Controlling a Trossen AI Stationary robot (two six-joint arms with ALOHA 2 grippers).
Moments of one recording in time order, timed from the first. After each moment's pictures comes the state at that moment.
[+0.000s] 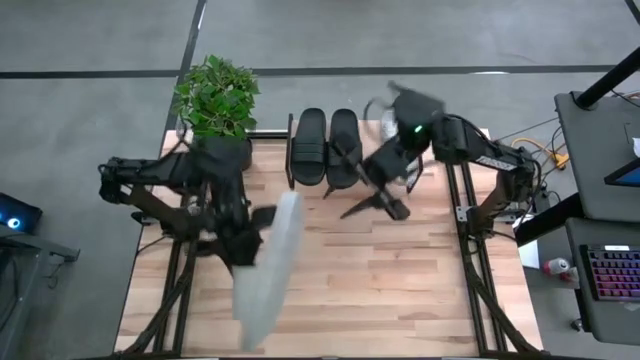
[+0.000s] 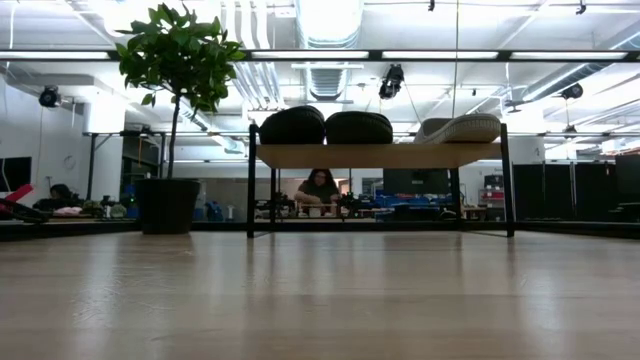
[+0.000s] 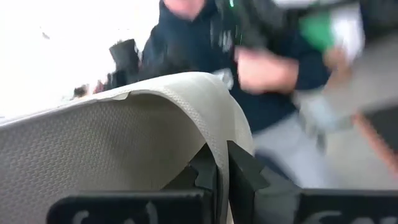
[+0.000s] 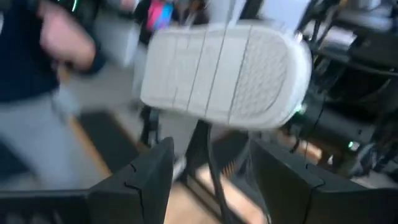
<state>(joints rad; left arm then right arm) -0.18 1.43 1.80 -0.37 1.12 0.54 -0.02 1.67 2.12 -0.53 -0.74 -0.39</state>
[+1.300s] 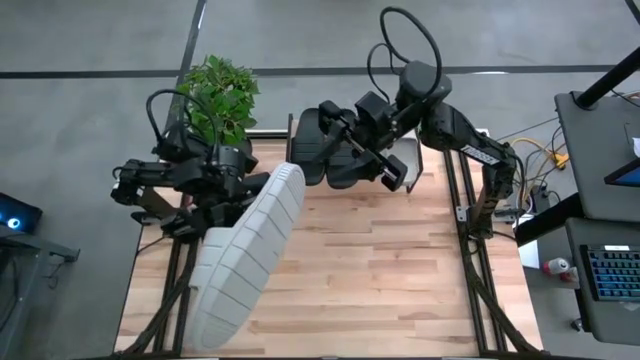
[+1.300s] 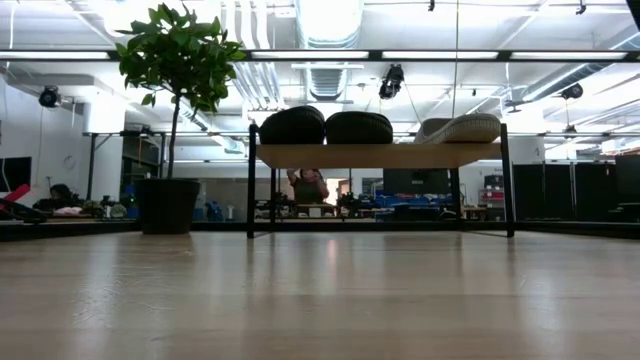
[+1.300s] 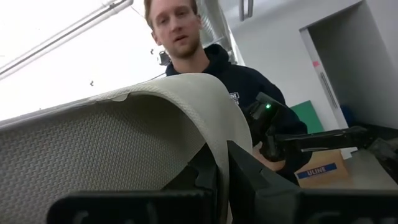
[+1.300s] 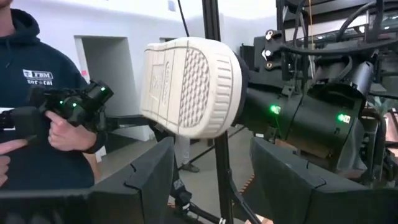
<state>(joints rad) -0.14 1.53 1.80 0.78 1.16 -0.52 -0.11 1.81 2.35 -0.31 -0.82 0.25</state>
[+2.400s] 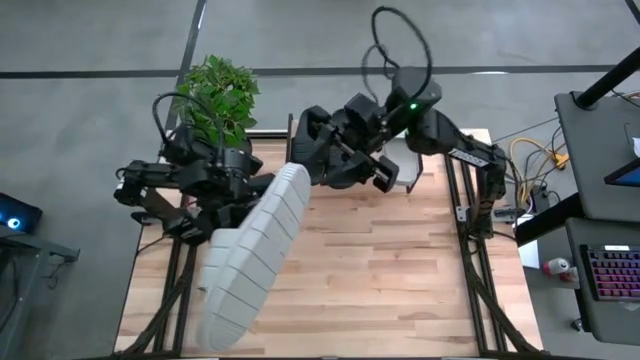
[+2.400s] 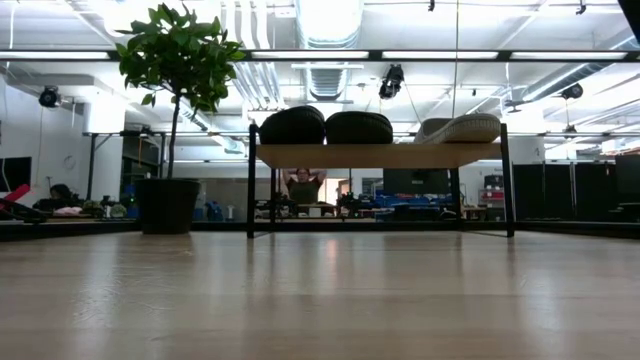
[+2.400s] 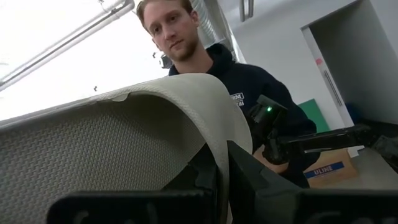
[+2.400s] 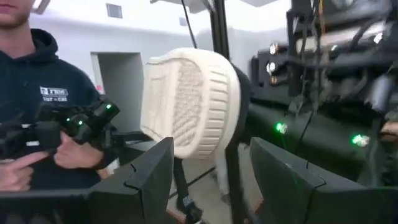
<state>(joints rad) -0.14 1.56 1.80 0.81 1.14 -0.49 -0.09 1.86 2.35 -0.15 -0.84 0.36</state>
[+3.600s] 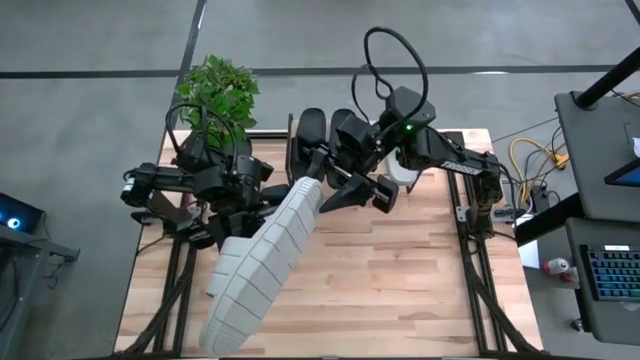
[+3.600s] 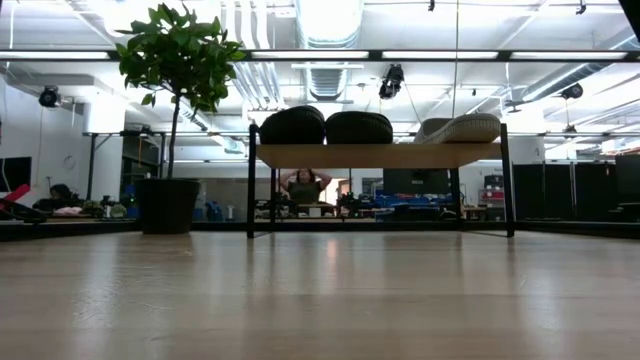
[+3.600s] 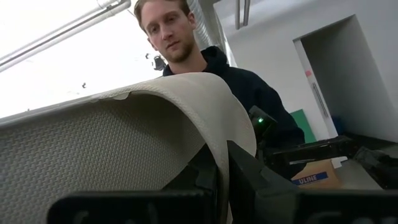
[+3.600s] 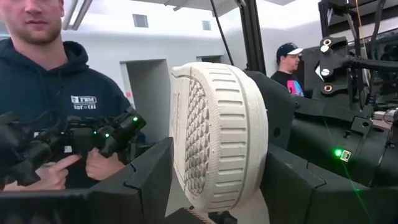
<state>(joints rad) -0.13 1.62 1.80 0.93 1.15 -0.62 0.02 1.90 2.35 -0.04 -0.85 0.46</state>
